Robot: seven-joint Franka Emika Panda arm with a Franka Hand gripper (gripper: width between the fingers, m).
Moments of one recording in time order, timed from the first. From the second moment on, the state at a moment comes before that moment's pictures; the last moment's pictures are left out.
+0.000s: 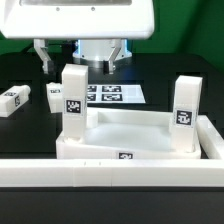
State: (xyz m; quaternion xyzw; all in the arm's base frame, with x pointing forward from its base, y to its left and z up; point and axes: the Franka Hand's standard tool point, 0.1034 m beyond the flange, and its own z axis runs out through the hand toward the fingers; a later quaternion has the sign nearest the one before) arm 0.599 -0.063 0.131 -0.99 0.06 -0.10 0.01
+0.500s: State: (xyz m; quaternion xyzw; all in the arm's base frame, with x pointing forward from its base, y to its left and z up) arm 0.597 -0.065 0.121 -1.00 0.05 0.01 0.04
